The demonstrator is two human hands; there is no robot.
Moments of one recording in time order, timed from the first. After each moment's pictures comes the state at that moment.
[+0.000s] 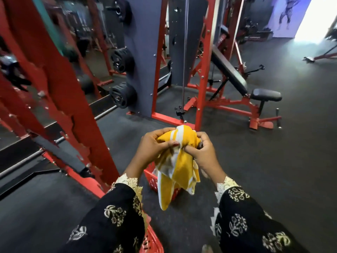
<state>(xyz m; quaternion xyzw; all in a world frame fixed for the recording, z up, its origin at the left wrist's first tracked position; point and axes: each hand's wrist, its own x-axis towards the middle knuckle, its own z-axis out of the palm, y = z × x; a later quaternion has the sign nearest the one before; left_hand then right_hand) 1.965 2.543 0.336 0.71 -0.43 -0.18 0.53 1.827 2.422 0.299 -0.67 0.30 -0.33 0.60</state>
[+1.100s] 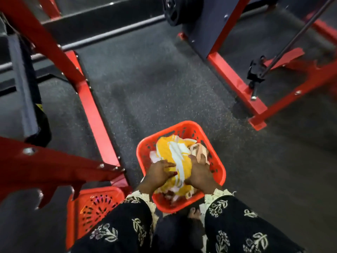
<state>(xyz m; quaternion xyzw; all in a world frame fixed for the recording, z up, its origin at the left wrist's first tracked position) 2.231 2.278 -0.056 0.86 -0.08 -0.36 0.36 2.186 2.109 -0.054 -0.90 0.19 0.30 0.27</state>
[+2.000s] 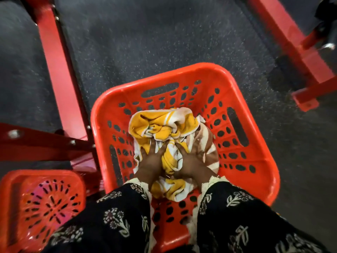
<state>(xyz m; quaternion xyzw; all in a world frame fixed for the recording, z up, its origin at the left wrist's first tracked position) 2.238 2.243 -0.438 0.90 -0.08 -0.41 0.11 2.219 2.081 -0.448 -0.89 0.07 0.42 0.18</state>
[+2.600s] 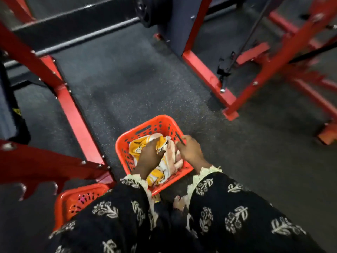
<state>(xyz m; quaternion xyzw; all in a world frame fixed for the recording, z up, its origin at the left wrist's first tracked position) 2.203 2.202 0.006 0.91 -0.11 -0.25 0.32 2.168 2.042 0.012 -0.85 0.30 0.14 0.42</state>
